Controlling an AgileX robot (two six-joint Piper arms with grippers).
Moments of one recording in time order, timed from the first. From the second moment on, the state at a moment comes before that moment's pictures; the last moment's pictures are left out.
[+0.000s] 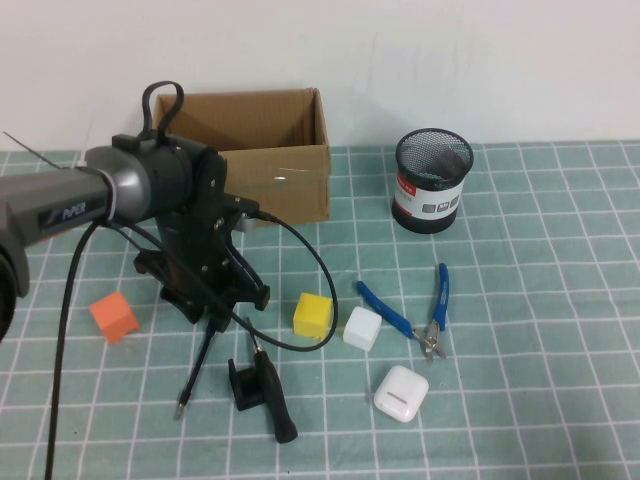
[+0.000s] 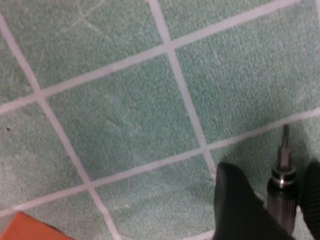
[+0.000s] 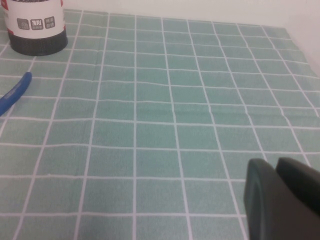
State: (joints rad) right arm -0.08 -0.03 0.03 0.09 0.34 -0.17; left arm -0.44 2.11 -1.48 0.06 0.96 -0.01
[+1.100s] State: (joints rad) right arm -0.08 -0.03 0.03 0.09 0.34 -0.17; left arm -0.51 1.59 -1.34 -0.06 0.73 0.19
